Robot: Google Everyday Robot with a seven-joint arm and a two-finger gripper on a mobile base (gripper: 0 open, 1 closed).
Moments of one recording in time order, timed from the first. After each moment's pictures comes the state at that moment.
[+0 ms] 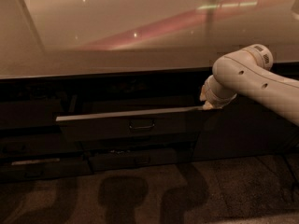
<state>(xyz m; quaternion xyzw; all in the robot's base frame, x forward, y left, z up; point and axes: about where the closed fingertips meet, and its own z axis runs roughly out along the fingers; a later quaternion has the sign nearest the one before) 0.636 -0.225 0.721 -0.75 0.62 -0.17 0.16</state>
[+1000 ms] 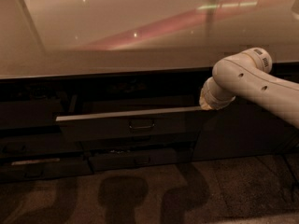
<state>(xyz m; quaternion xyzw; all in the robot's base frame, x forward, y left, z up) 0.635 -0.221 0.715 -0.75 0.61 -0.17 0.17</state>
